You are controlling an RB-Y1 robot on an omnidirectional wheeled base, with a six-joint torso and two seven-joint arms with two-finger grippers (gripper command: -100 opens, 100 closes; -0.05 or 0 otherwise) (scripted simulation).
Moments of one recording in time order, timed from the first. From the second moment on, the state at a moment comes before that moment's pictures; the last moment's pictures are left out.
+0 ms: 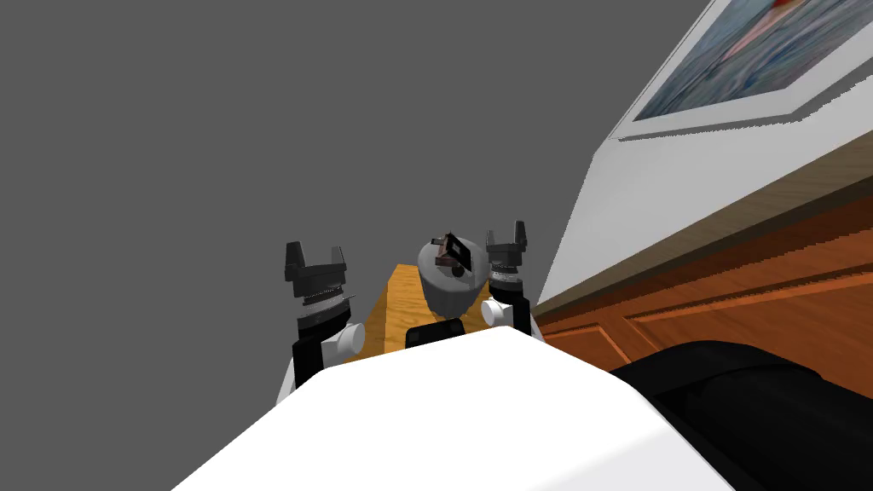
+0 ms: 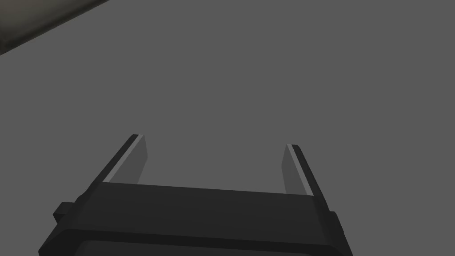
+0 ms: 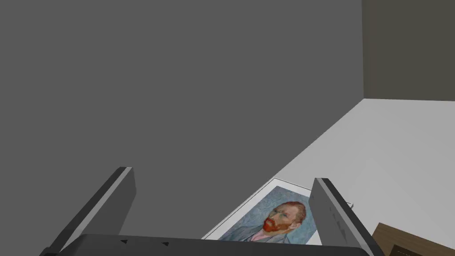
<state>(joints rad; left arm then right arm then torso) 0.48 0.00 0.00 -2.28 0.00 -0.48 0.13 0.52 0.03 0.07 -2.27 -0.08 -0.57 -0.07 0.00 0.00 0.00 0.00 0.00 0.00</state>
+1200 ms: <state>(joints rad) 0.48 0.00 0.00 -2.28 0.00 -0.48 0.13 0.45 -0.30 0.16 -2.03 -0.10 -0.64 -0.04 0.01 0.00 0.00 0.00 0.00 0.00</state>
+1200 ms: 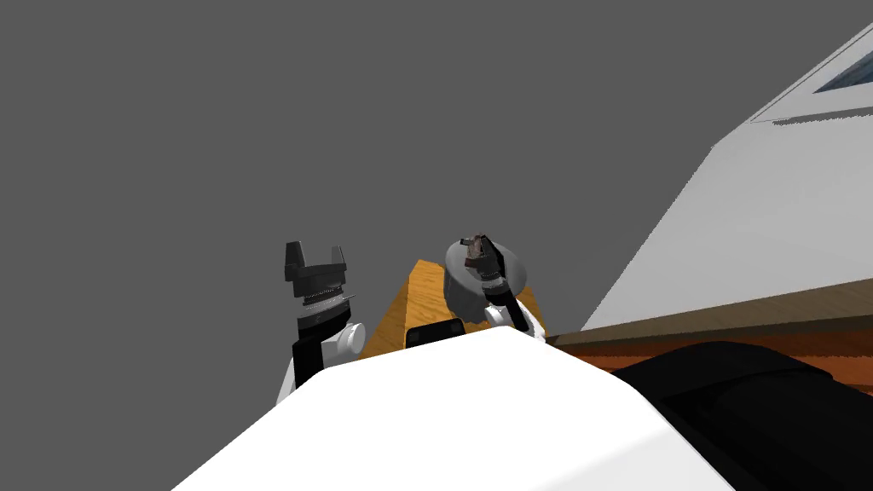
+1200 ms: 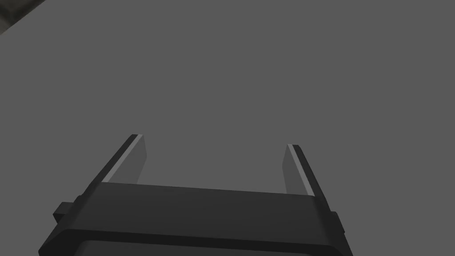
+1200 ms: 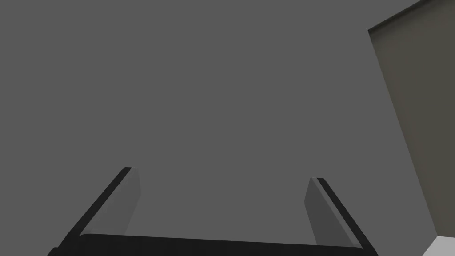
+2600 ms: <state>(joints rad) 0.48 0.00 0.00 -2.28 0.00 -0.48 0.13 0.36 -0.60 0.35 -1.71 -0.05 -0.72 0.00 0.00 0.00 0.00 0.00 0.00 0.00</state>
